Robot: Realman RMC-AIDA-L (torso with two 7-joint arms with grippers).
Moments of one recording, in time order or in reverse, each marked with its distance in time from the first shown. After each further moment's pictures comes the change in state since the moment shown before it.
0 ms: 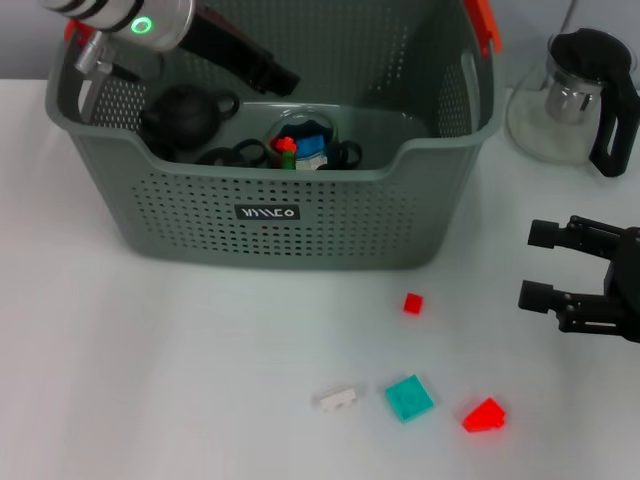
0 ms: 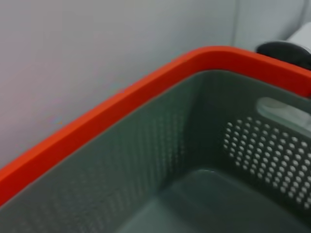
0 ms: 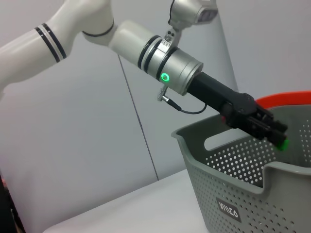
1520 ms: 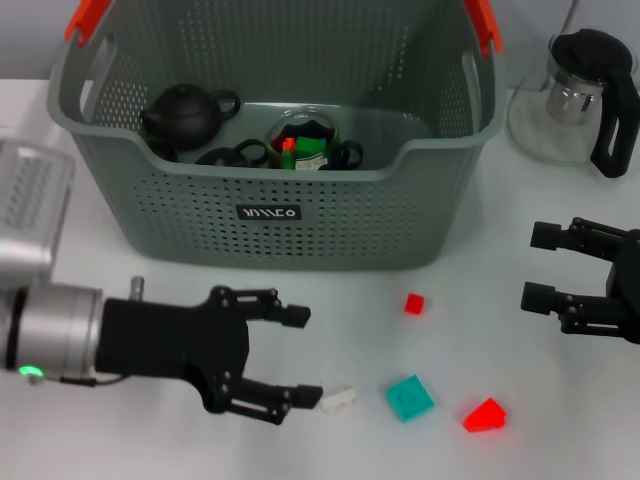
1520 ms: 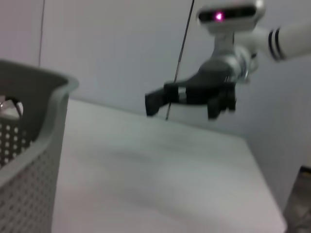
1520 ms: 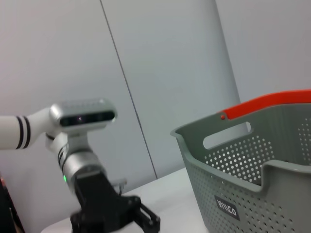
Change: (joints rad) left arm 0.461 -0.062 -0.218 -0.261 -0.507 0.515 1.025; right arm -0.003 -0.001 0.000 -0.001 -0.002 0.002 0.000
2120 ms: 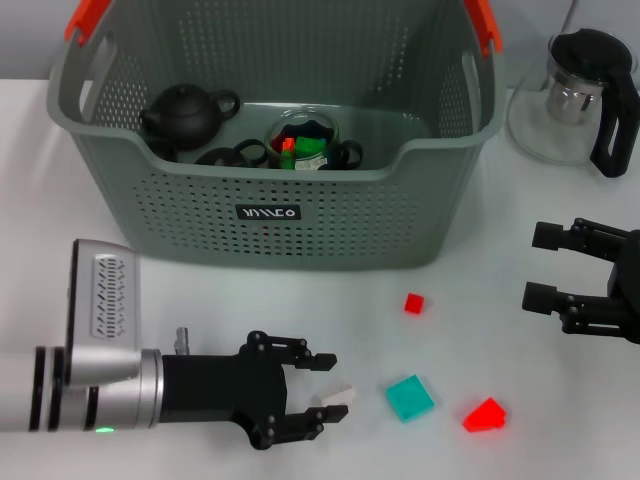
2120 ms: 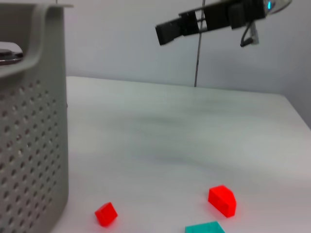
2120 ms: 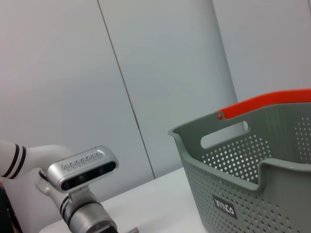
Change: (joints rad) left arm -0.014 -0.015 0.008 -0.366 -0.013 -0.319 0.412; right arm -0.005 -0.001 0.000 0.000 0.002 0.002 0.000
